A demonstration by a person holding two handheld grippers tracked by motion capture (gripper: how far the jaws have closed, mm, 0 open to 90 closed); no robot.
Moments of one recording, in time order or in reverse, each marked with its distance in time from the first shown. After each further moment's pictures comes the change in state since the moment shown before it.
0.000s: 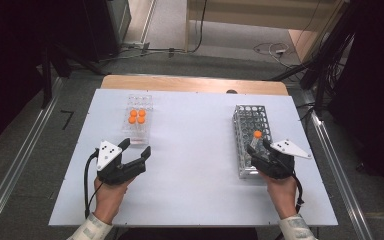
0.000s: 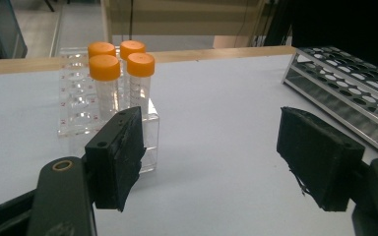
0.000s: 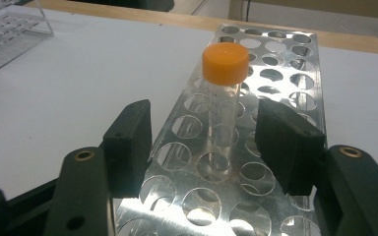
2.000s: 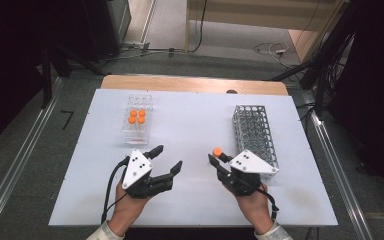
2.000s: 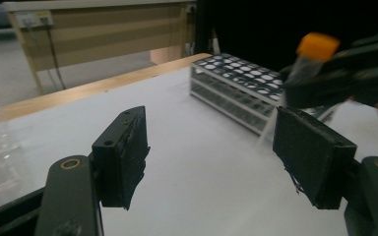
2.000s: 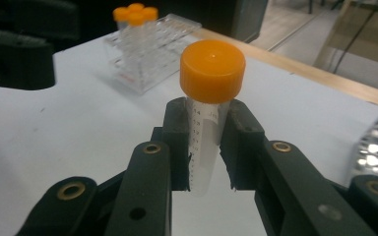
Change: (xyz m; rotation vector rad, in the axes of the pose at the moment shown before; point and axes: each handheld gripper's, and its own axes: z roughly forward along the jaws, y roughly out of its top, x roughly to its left) left arm -0.078 0.018 -0.009 -0.040 -0.260 0.188; right arm 0.115 0.021 -0.031 -0.076 0.276 -0.216
